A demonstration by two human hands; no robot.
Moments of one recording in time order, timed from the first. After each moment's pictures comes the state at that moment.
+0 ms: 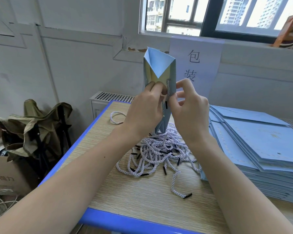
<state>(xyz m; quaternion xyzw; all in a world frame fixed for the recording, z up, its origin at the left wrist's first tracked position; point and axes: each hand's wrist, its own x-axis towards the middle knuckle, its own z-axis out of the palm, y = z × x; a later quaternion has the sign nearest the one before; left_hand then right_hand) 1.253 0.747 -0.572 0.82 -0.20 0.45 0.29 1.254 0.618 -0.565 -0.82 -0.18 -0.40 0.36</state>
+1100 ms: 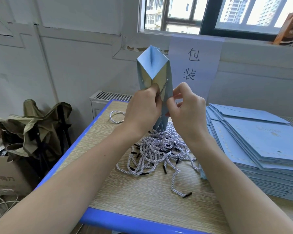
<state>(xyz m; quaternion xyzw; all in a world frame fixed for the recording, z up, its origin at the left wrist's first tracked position) 1.258 0.747 -0.572 0.85 -0.13 0.40 0.31 1.257 0.618 -0.570 -0.81 -0.20 -0.36 0.41</state>
